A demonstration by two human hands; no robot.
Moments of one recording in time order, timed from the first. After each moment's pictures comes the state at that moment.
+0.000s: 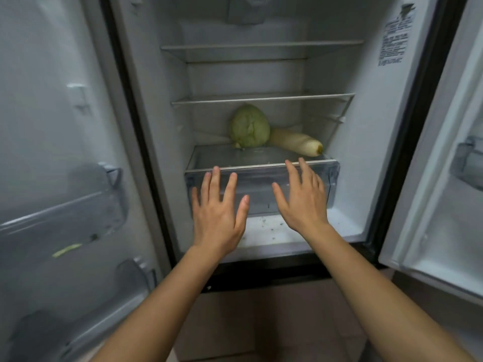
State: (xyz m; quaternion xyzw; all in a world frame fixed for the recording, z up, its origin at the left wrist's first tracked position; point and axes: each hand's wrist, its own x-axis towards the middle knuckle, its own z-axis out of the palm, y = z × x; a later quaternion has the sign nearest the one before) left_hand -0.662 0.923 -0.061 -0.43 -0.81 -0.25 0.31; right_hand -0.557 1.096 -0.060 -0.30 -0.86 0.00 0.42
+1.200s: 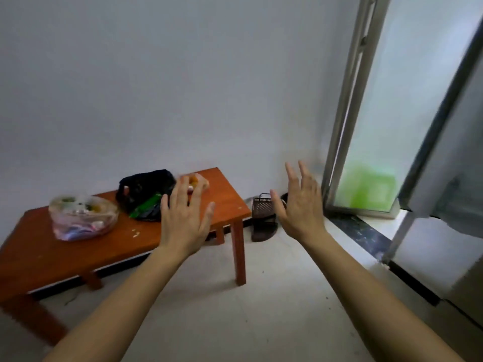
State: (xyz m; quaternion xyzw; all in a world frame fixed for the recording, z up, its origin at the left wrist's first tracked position) left_hand -0.264 0.193 -0.124 0.21 -0.94 -0.04 0.28; right_hand -0.418 0.407 -0.121 0.31 -0.86 0.29 0.29
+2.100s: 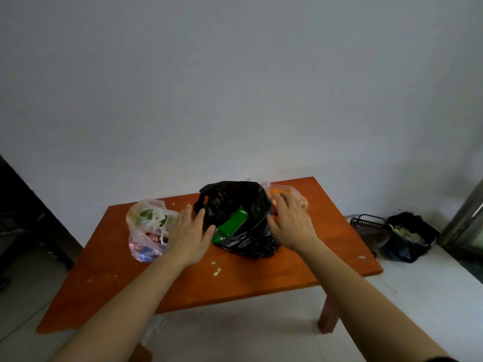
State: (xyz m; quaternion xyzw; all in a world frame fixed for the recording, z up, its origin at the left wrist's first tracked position) left_hand -0.316 -0.276 -0.209 0.39 -0.92 -0.05 0.05; right_hand -0.537 -0.112 -0.216 0.47 -0.85 0.22 0.04
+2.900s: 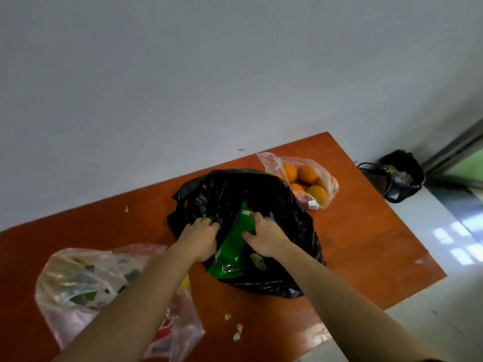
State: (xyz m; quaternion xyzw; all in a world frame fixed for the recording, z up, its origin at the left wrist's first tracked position) left_hand -0.519 -0.569 -0.372 0.17 -0.94 -0.10 -0.26; right_hand -0.635 -0.407 -0.367 0.27 -0.87 0.17 -0.37
